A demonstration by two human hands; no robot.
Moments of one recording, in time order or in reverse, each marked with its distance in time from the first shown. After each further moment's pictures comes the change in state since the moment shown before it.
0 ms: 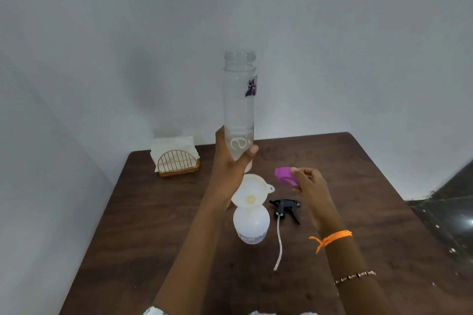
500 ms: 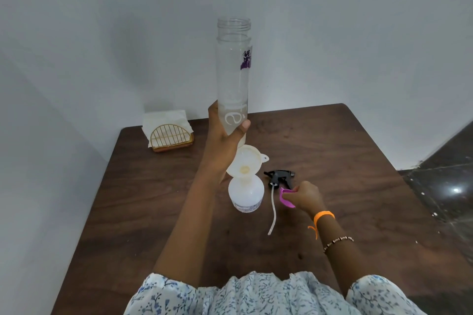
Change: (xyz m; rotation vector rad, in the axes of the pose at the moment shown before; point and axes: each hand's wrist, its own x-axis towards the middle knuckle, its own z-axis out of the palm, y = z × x) left_hand -0.003 -0.015 0.000 -0.001 -0.024 -0.025; right_hand 0.012 0.086 -0.020 -0.899 -0.109 0.276
